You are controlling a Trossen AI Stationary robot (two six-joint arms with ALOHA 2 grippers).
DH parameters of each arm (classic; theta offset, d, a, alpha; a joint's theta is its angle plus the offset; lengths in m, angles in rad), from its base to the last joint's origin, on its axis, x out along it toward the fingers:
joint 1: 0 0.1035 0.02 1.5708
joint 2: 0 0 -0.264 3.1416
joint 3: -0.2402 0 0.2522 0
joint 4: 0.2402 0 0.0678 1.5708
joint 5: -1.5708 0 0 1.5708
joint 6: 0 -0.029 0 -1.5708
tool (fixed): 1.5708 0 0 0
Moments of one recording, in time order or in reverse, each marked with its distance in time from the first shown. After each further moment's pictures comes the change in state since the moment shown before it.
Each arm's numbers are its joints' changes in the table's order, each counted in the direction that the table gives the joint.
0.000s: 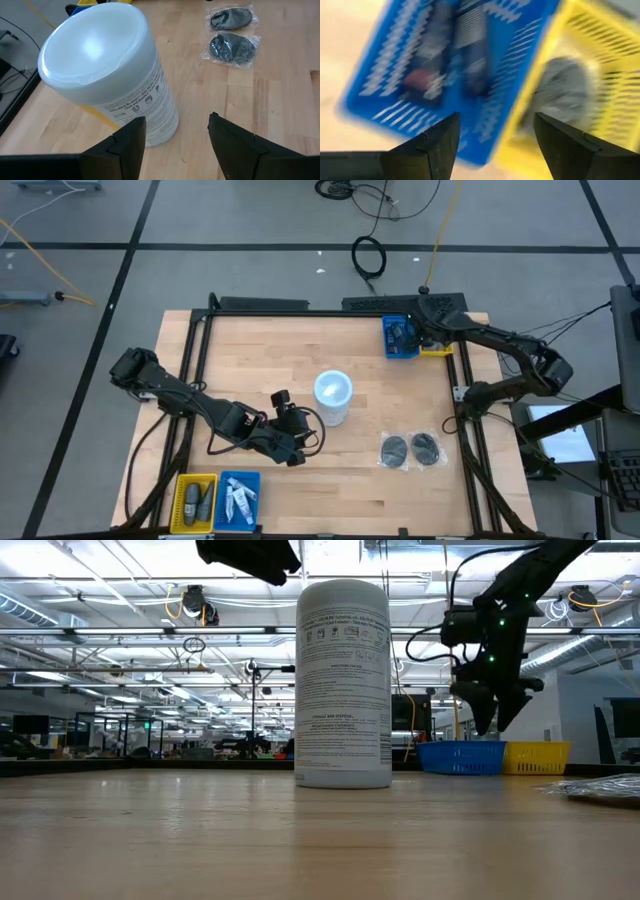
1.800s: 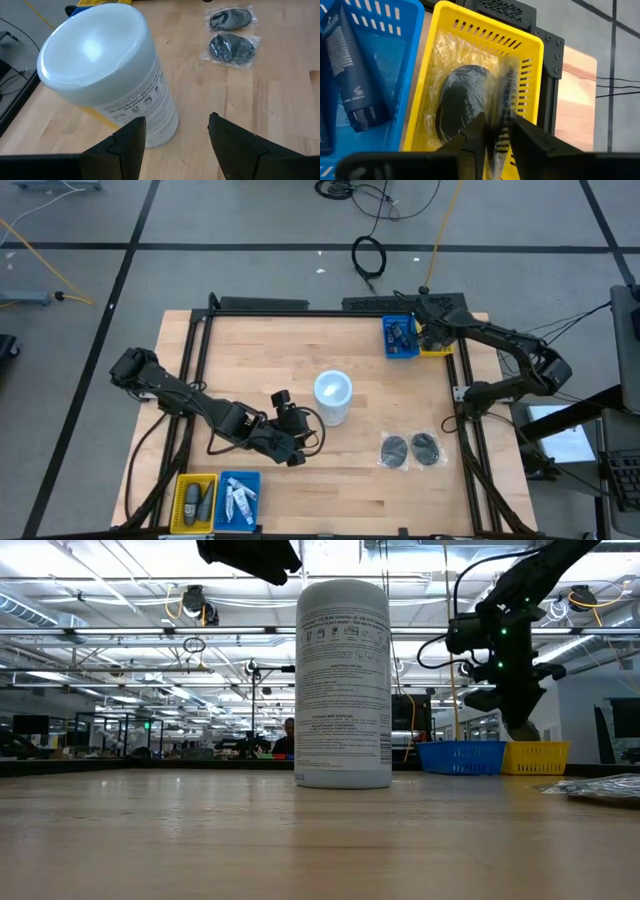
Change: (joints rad) left arm 0.001 0.000 0.000 -0.004 0.000 -0.006; right arm -0.065 -0.010 -0.001 0.088 -0.315 -0.082
